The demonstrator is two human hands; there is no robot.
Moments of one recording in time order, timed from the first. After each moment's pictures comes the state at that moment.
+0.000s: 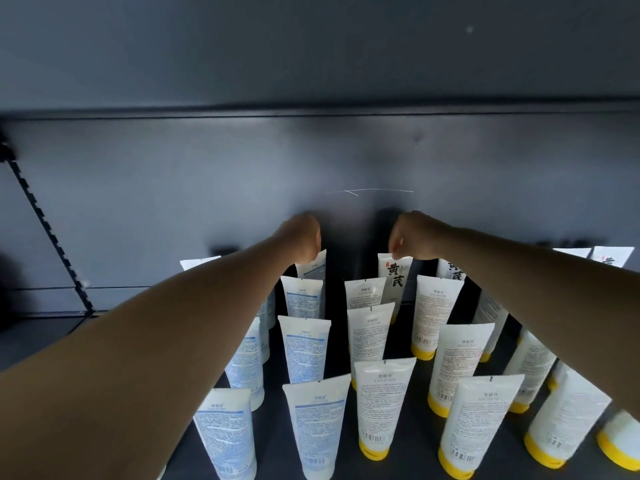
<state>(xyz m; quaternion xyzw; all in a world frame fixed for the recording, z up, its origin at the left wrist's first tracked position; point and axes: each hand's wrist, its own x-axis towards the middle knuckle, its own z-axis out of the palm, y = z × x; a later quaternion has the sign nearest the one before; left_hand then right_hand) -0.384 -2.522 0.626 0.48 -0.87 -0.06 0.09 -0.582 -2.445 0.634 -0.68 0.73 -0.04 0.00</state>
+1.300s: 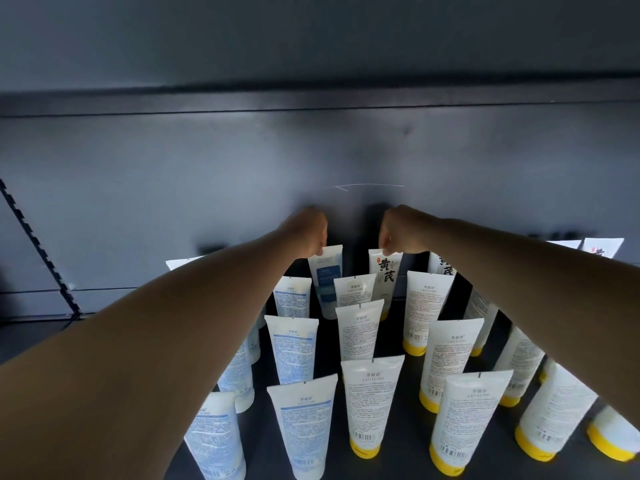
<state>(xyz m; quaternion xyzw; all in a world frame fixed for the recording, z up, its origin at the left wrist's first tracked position) -0.409 -2.525 0.626 0.40 -0.91 -0.02 0.07 -0.584 -2.450 0.633 -0.67 0.74 -0.03 0.02</state>
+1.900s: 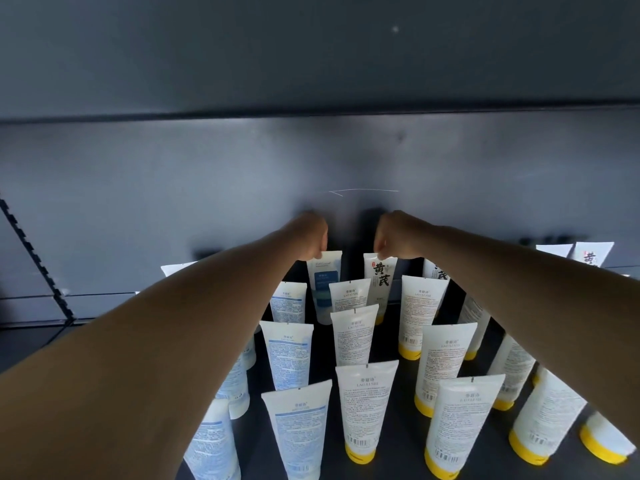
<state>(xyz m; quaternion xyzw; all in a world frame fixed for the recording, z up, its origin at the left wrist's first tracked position) -0.417 -2.522 0.632 0.40 -0.91 -0.03 0.03 -0.585 -2.452 0.632 -0.67 0.74 -0.01 0.01</state>
